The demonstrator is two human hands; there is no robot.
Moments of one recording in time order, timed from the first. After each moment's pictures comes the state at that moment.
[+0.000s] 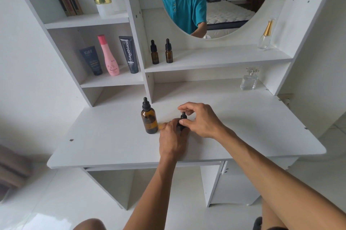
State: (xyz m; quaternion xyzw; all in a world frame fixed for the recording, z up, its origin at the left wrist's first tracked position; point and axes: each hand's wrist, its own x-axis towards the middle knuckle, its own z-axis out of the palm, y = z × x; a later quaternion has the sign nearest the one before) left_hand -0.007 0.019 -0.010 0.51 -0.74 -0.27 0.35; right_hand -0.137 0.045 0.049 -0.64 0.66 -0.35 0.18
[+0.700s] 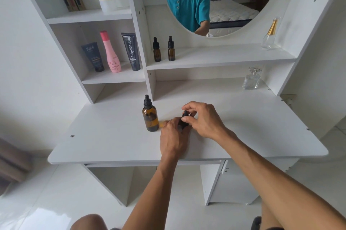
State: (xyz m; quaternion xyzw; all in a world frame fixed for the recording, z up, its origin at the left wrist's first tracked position) left_hand -0.008 0.020 -0.010 0.52 -0.73 -0.27 0.35; right_hand -0.136 0.045 0.043 -0.61 0.68 -0.36 0.16
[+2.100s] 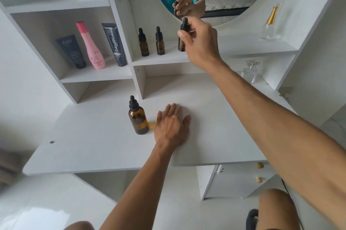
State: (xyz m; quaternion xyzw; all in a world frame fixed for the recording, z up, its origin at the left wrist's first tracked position) left_hand -0.039 -0.024 -0.016 0.49 -0.85 -0.13 0.14; right_hand -0.179 -0.058 0.170 -0.58 0.61 -0.54 -0.05
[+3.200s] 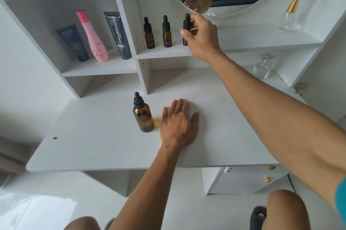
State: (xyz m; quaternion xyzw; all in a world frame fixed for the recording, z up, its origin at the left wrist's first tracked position) left_hand -0.041 -0.023 -0.015 0.49 -0.85 -0.10 0.14; right_hand -0.190 -0.112 0.144 -0.57 0.65 -0.50 0.00
